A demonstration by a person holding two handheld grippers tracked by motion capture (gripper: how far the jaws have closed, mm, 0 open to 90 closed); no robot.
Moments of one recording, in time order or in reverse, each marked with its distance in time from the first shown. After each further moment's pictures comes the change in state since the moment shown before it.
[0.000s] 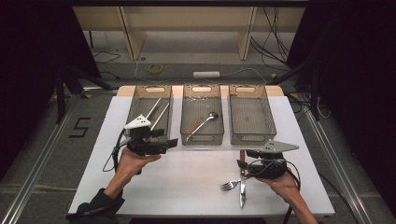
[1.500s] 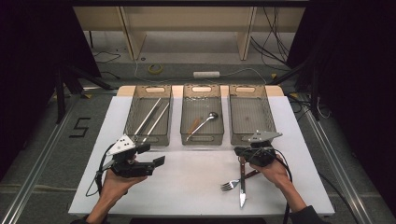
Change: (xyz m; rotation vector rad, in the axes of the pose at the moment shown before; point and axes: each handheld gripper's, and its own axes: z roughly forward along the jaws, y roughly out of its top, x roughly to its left) left arm -0.014 -0.042 -0.045 -0.050 0.063 0.032; right arm -0.021 0.014 0.041 0.098 0.004 -0.052
